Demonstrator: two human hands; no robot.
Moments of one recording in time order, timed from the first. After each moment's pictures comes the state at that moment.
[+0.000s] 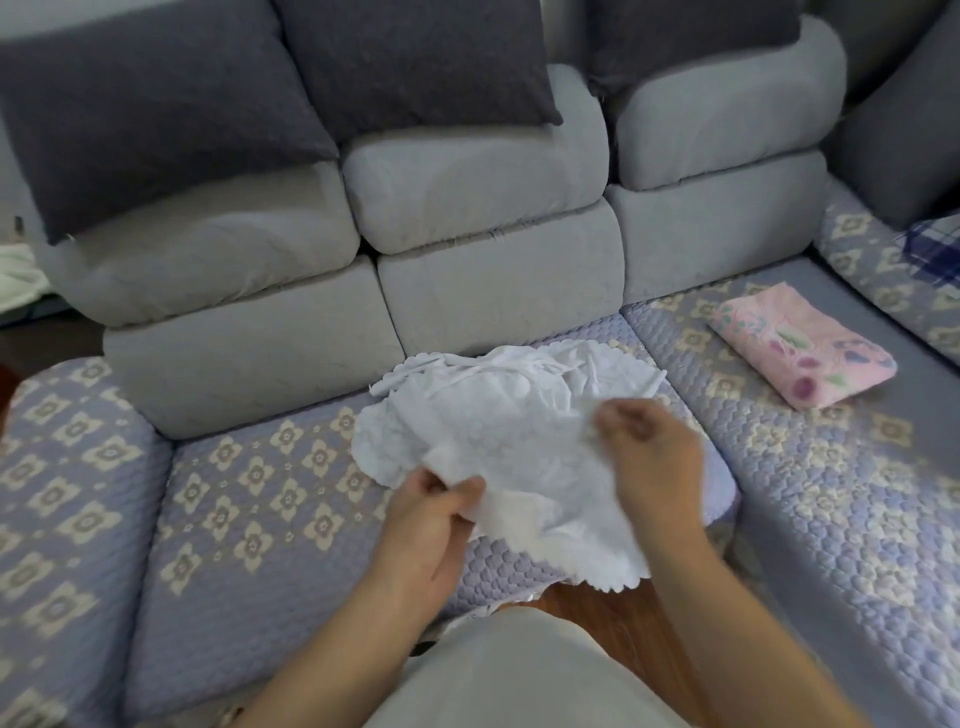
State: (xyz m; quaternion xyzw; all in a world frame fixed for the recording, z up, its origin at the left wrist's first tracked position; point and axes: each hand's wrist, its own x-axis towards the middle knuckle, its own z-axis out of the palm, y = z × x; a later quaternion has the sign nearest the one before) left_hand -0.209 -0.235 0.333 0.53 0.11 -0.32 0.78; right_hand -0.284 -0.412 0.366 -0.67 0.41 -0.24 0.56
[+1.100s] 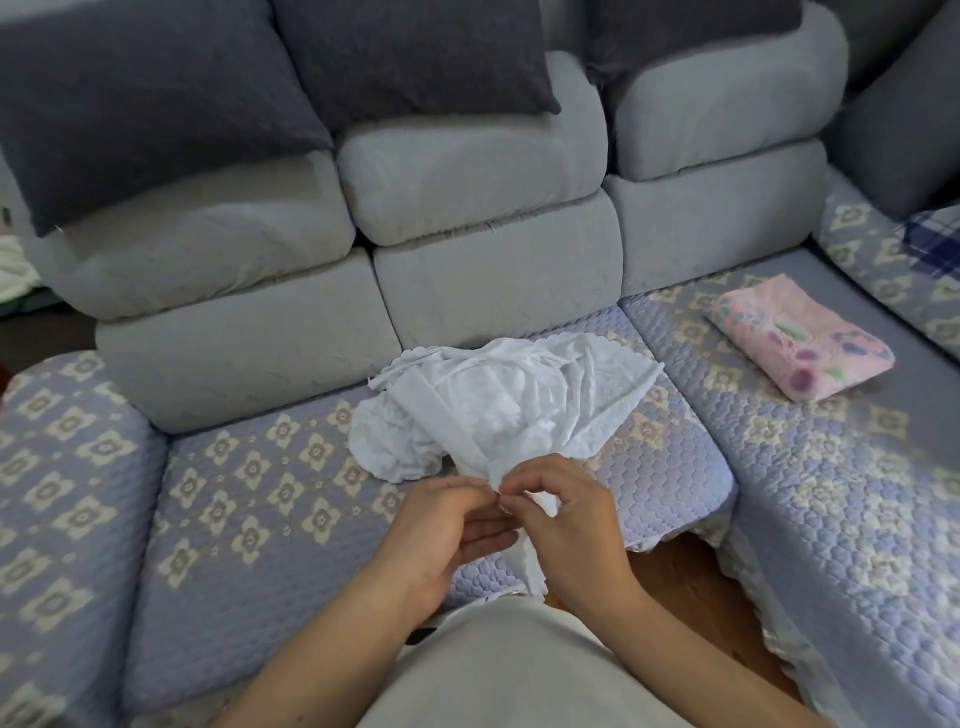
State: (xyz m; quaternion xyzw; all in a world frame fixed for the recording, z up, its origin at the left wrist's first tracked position) left_hand -0.219 -0.237 0.365 0.63 0.07 -0.42 0.65; right_hand -0.299 -0.352 0.331 -0.77 0.19 -0.21 0.57
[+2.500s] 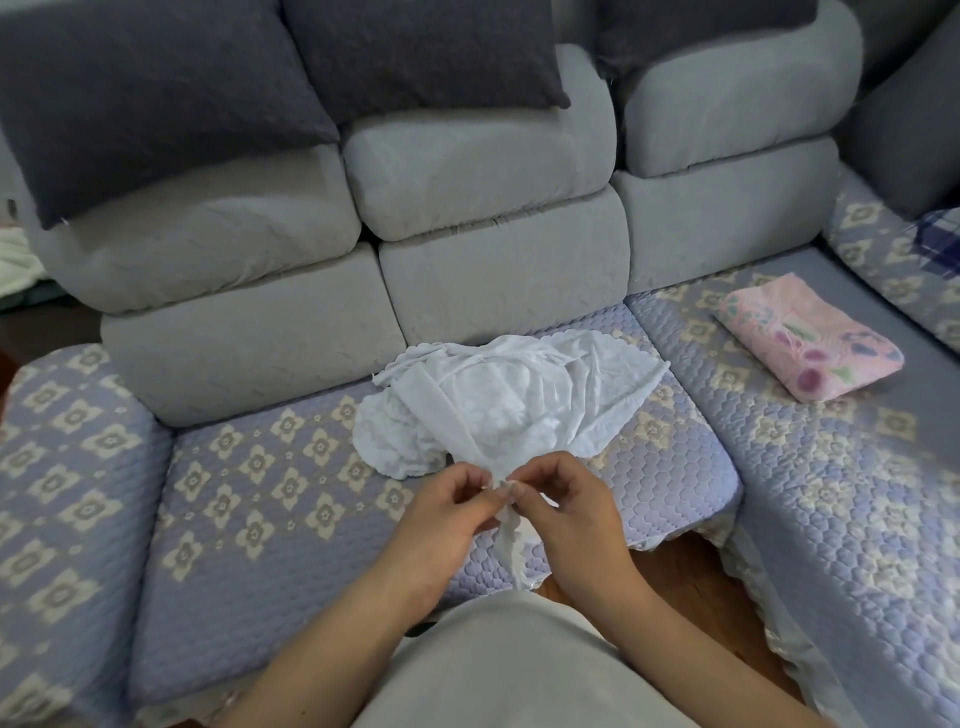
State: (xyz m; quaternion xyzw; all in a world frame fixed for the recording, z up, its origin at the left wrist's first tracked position) left_hand -0.211 -0.227 0.344 0.70 -0.05 -0.37 0.60; right_hand -0.292 -0.350 0.335 -0.66 0.26 -0.13 0.69
